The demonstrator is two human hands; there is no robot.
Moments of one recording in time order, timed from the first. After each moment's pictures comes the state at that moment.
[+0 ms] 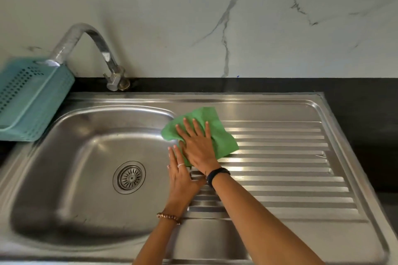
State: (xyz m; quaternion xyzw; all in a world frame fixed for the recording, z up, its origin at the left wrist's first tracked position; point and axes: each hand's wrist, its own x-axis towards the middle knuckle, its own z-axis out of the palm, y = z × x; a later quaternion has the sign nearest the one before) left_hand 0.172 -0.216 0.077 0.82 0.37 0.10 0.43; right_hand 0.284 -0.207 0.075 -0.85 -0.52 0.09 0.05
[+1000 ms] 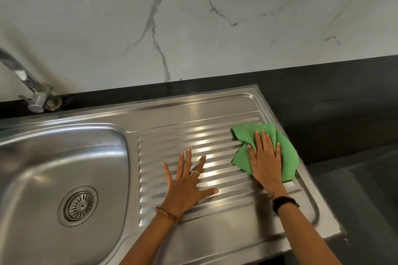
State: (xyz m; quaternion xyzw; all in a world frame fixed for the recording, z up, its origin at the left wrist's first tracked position) left_hand 0.237 -0.287 0.077 0.96 0.12 -0.16 0.19; right_hand 0.389 -0.472 0.073 -0.98 -0.17 0.03 0.08
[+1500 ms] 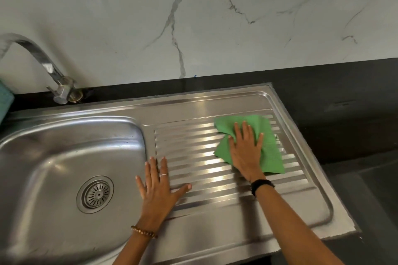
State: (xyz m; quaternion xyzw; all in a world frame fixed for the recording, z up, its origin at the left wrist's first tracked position) left_hand 0.162 -0.237 0.077 0.91 0.31 -0.07 0.26; right_hand 0.365 -0.387 0.078 -0.98 -0.19 0.05 0.09
